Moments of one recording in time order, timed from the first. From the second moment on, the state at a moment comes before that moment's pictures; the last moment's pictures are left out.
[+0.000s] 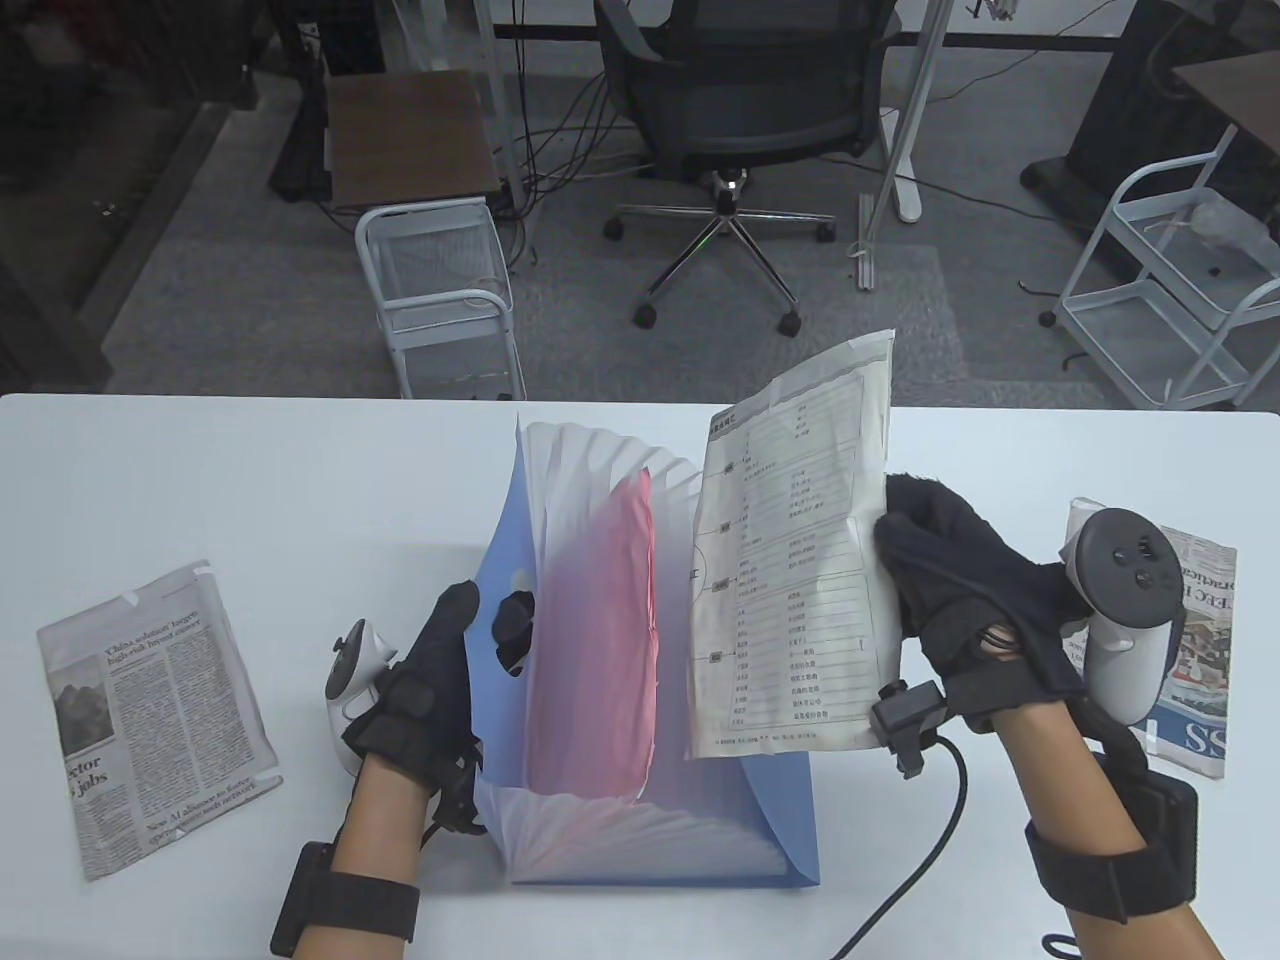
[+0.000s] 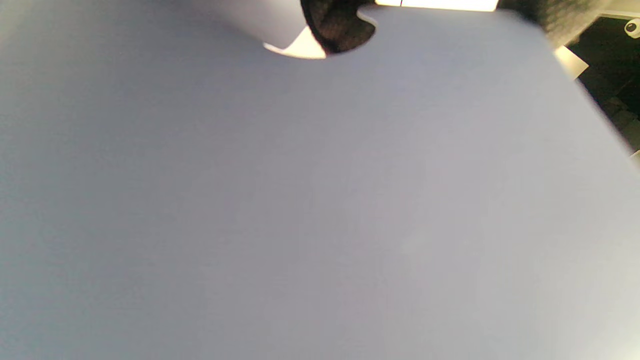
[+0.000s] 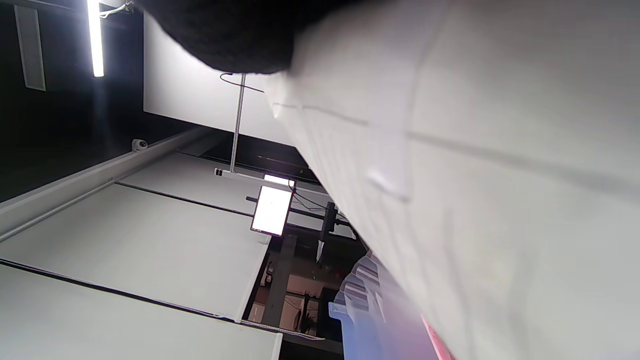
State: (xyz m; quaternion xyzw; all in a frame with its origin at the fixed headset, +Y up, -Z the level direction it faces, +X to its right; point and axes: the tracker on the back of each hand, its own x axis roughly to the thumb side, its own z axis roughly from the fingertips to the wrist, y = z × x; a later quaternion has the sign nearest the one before) left_hand -0.210 -0.725 -0.319 -0.17 -0.13 0.84 0.50; right_hand 0.213 -0.520 -0.287 0.03 -0.01 0.77 0.63
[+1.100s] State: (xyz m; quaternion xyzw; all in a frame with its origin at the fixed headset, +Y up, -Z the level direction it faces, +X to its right) left_hand -0.211 -0.727 -0.319 -0.17 -0.13 0.84 0.51; right_hand 0.191 -0.545 -0.294 0.03 0.07 0.79 0.61
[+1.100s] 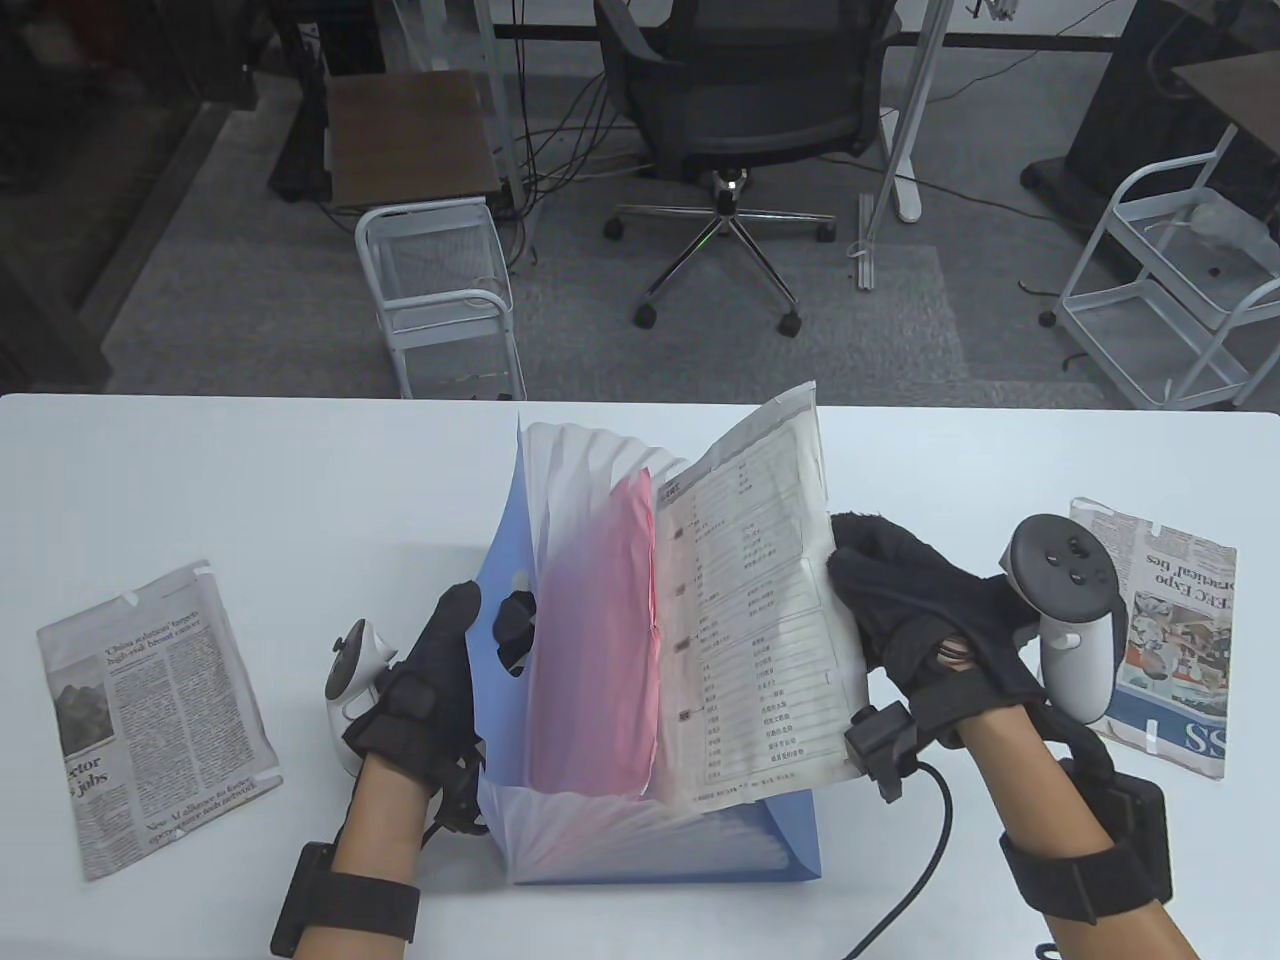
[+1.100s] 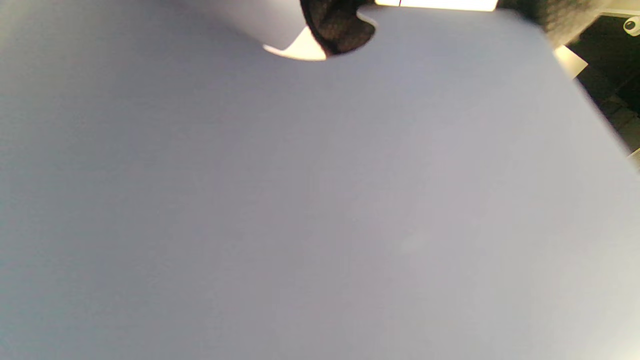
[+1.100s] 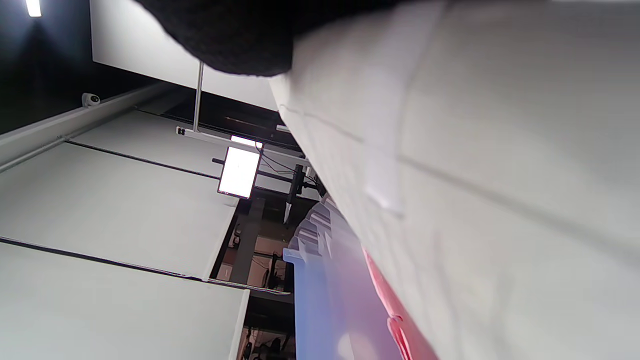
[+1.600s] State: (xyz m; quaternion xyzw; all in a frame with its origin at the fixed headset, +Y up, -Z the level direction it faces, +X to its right) left_hand -0.210 -0.728 -0.320 -0.17 -0.13 0.84 0.51; right_hand 0.156 -0.558 -0.309 0.01 0.11 0.89 0.44
